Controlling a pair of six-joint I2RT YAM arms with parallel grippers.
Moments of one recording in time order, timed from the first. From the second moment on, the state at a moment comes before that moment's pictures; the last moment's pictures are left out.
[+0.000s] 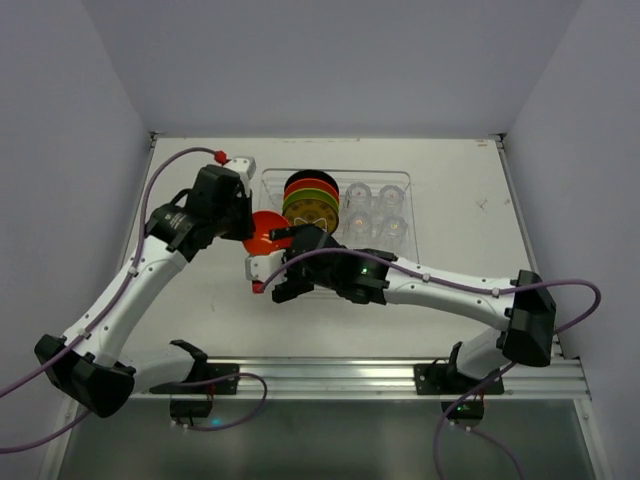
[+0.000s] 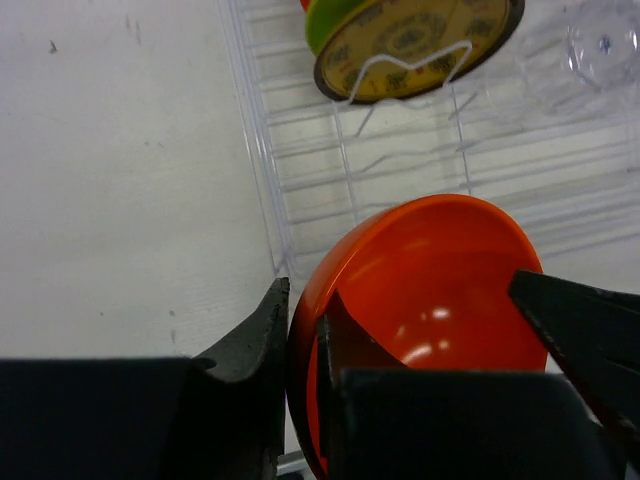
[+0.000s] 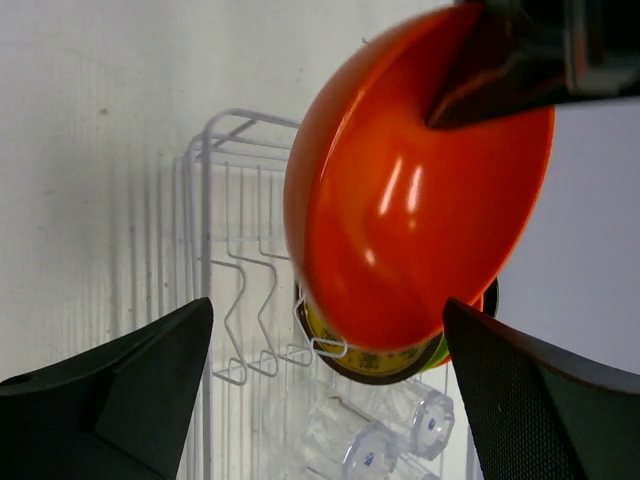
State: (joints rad) left arm -0.49 1.17 1.25 -0.89 -0.08 -0.30; right arm 1.20 1.52 1.26 -0.32 0.21 -0.83
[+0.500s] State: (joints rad) left arm 0.07 1.61 1.45 -0.46 -0.07 -0.52; right arm 0.99 1.02 1.05 -0.24 0.27 -0.09
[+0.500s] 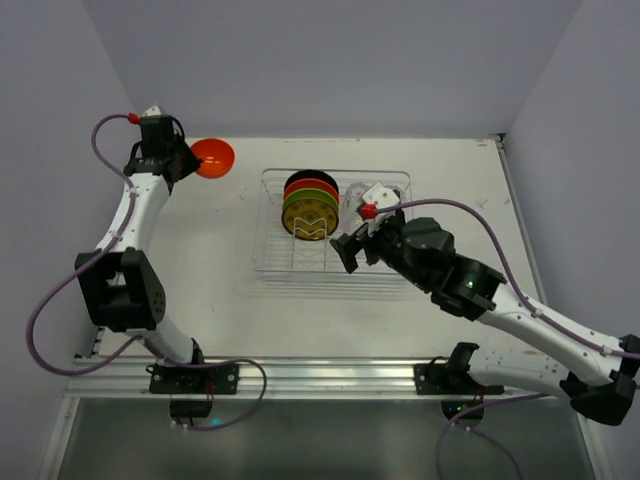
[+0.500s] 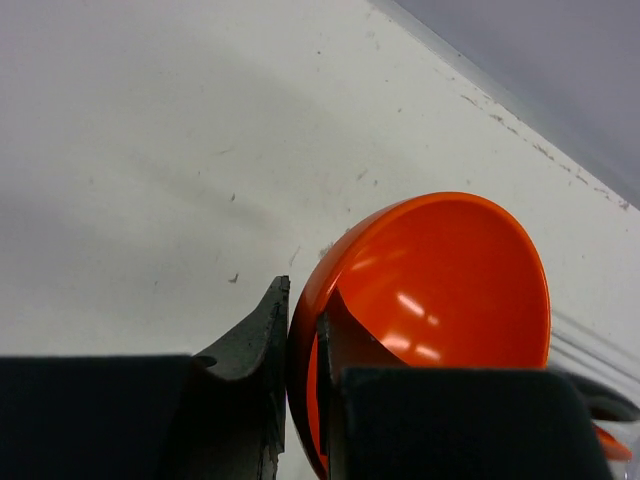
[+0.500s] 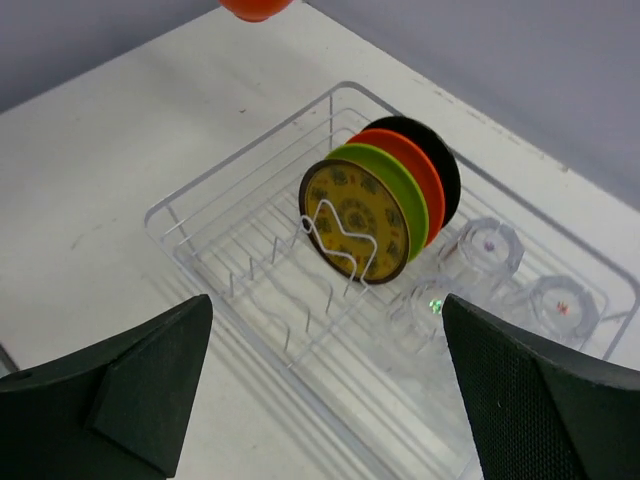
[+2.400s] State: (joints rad) left arm 0.03 1.03 1.12 -0.46 -0.13 -0.52; right arm 0.79 1.83 1.60 -0.46 0.19 -0.43
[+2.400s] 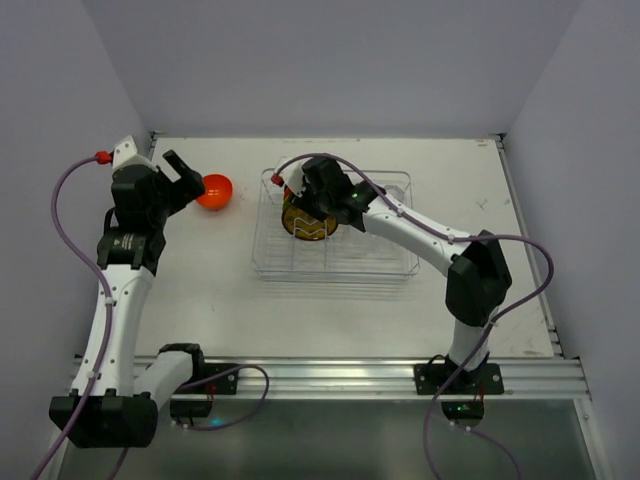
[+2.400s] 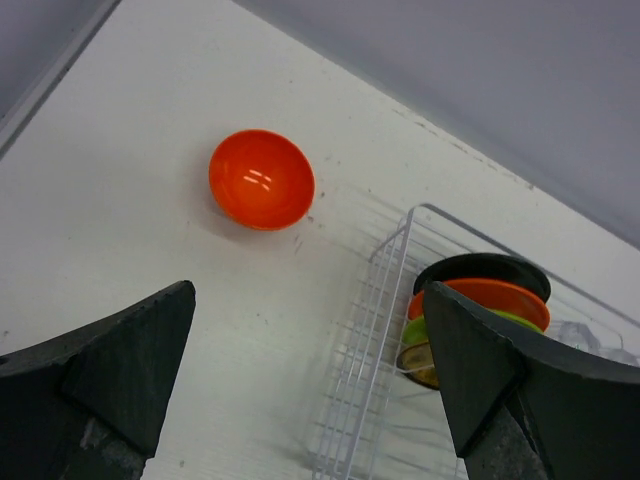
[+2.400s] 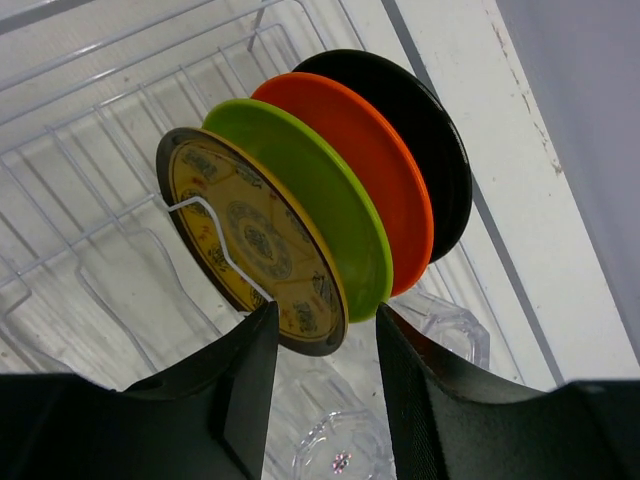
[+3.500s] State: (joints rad) left arm 0.02 0.80 0.94 -0.56 0.05 -0.32; right arm 0.72 1.91 1.57 -0.41 0.03 -0.67
